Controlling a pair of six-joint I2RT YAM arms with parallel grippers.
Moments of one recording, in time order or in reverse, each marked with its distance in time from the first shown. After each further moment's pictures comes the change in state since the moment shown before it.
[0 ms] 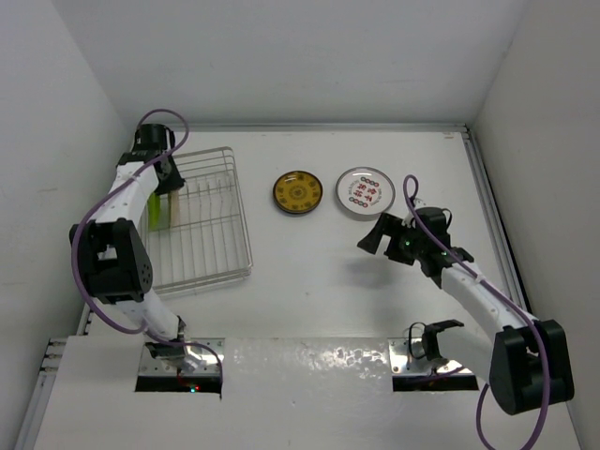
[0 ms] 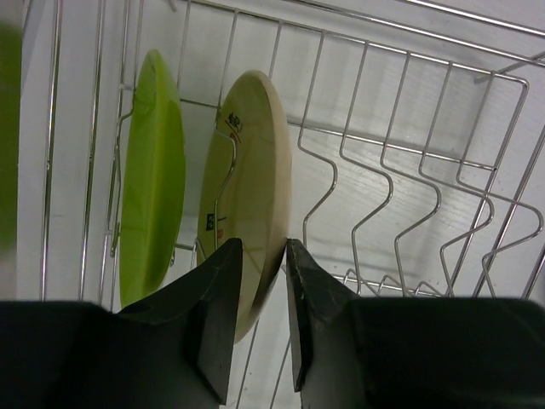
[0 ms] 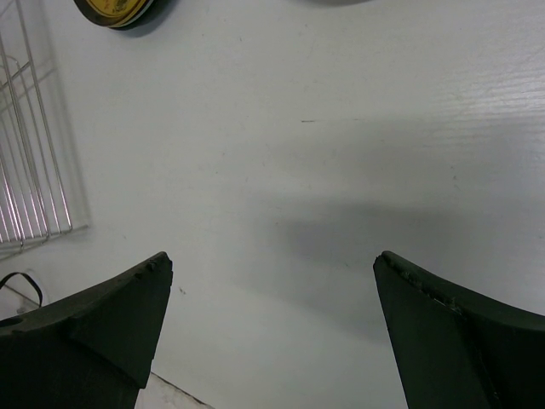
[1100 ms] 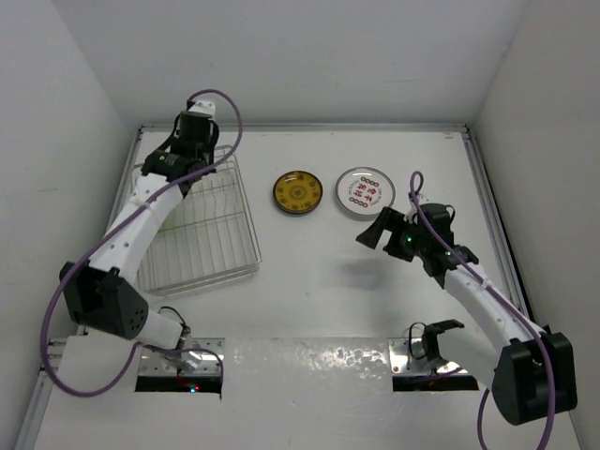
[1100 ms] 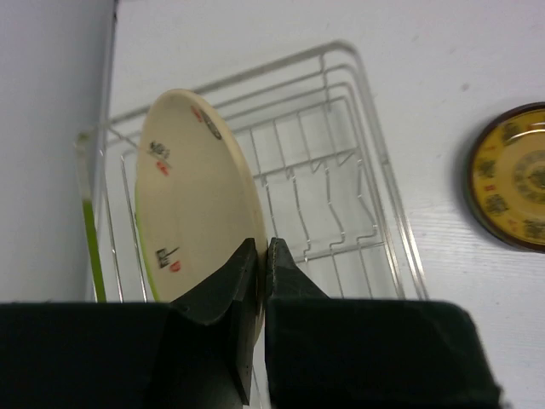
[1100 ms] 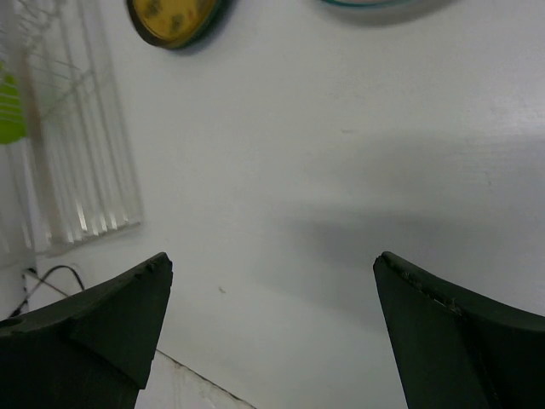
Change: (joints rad) left arm -0.330 -0.192 0.067 -0.010 -0.182 0.242; right arm 0.018 -0.059 0.019 -0.035 -0.005 0.062
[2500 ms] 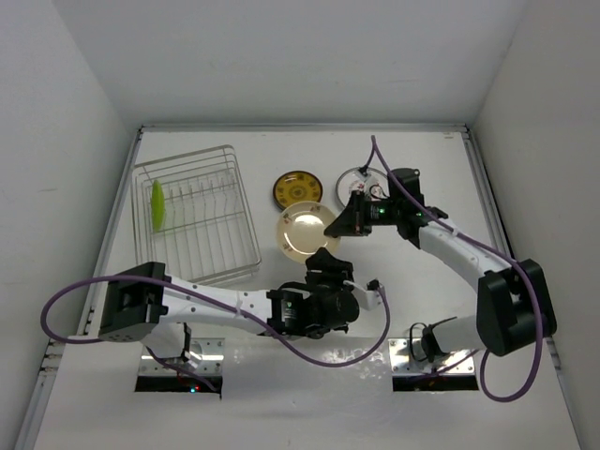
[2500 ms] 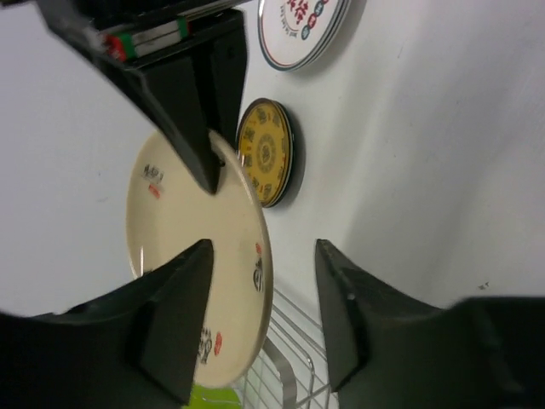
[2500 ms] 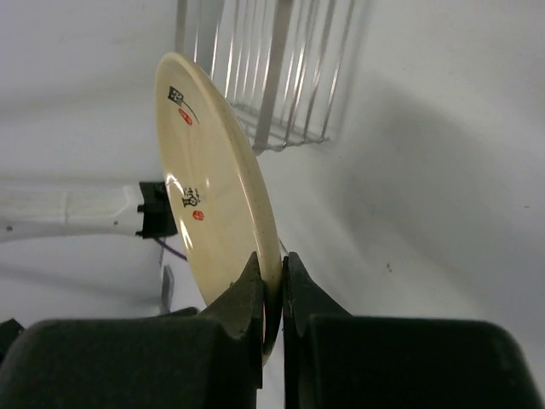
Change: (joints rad) left arm -1.258 0.062 -0.450 0.576 -0.602 0.654; right arm 0.123 0.389 0.335 0.118 -0.589 -0.006
